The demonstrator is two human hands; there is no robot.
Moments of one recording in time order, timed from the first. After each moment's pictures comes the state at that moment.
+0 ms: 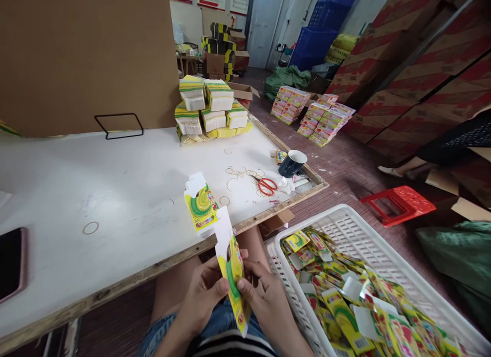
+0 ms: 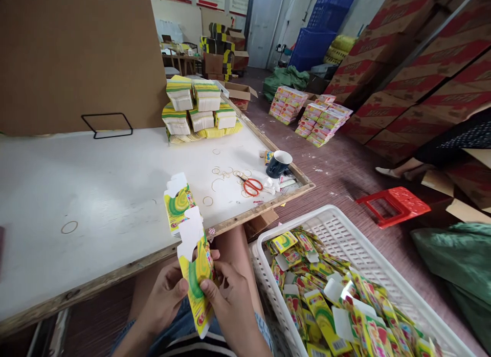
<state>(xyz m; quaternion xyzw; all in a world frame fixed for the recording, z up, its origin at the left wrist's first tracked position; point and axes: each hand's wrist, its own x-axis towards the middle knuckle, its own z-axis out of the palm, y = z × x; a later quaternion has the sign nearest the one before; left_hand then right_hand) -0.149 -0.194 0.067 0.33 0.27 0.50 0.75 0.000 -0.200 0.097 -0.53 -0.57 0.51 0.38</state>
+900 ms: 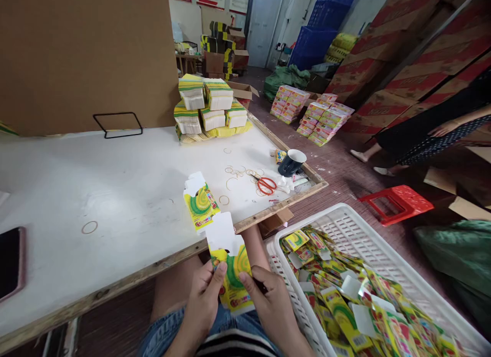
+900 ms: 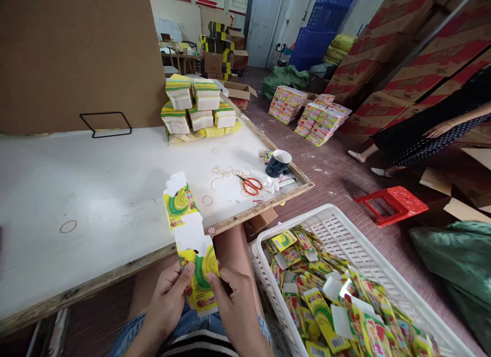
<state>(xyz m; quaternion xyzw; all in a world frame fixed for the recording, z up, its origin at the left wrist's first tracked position) -0.135 -0.201 0.069 0.29 0.43 0.51 0.69 0.004 -0.203 0.089 -0.55 -0.63 0.41 0.36</state>
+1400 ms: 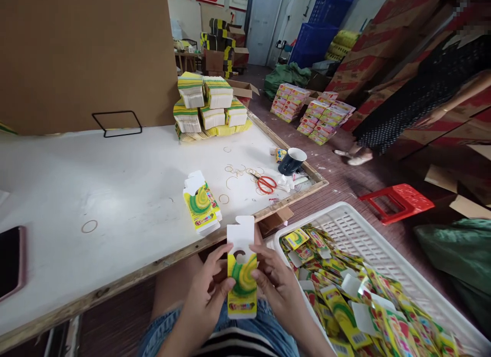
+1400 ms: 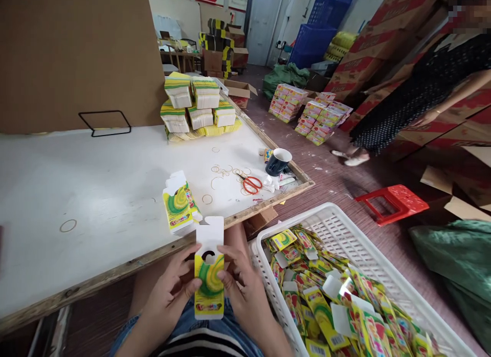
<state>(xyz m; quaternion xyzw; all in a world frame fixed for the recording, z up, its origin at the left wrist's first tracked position) -0.147 -0.206 0.089 0.44 0.47 0.43 0.63 0.030 -0.198 0.092 -0.49 -0.60 0.49 0.40</state>
